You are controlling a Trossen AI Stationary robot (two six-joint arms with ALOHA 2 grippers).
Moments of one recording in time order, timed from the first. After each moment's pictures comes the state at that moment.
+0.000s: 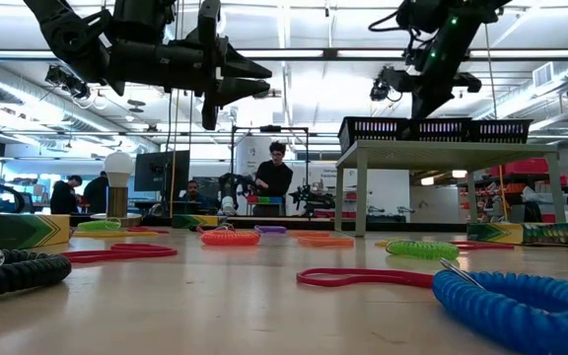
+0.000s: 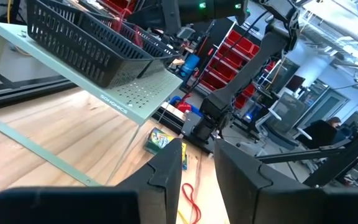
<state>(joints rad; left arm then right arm) 0.18 1.35 0.52 0.85 -0.01 -0.50 -0.60 1.24 1.12 -0.73 0.56 0.43</state>
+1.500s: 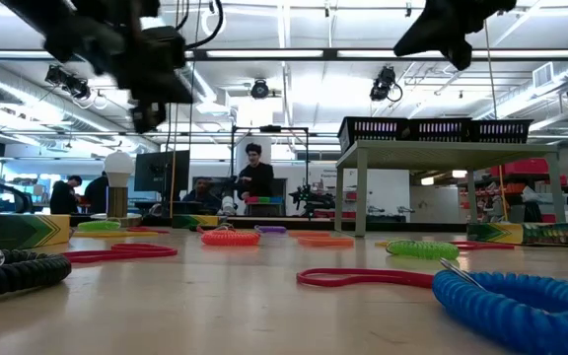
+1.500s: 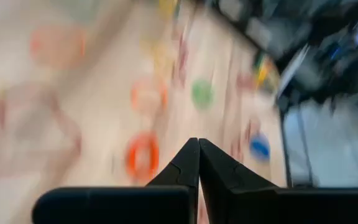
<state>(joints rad) 0.10 0.95 0.56 -0.17 0.23 -0.54 0.08 0.96 0.84 -0.40 0.31 0.47</state>
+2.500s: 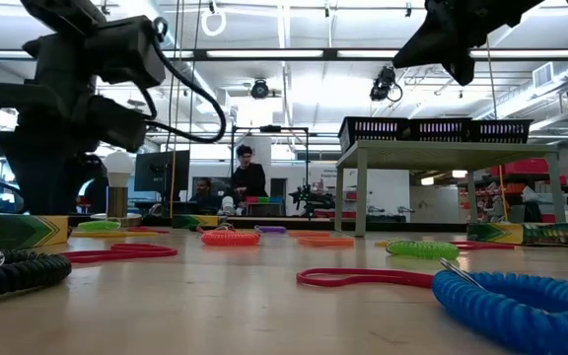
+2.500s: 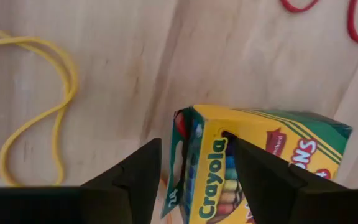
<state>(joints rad) -0.11 1.34 0.61 -0.65 0.14 -0.39 0.13 0.96 0.75 -0.28 0.36 0.52</state>
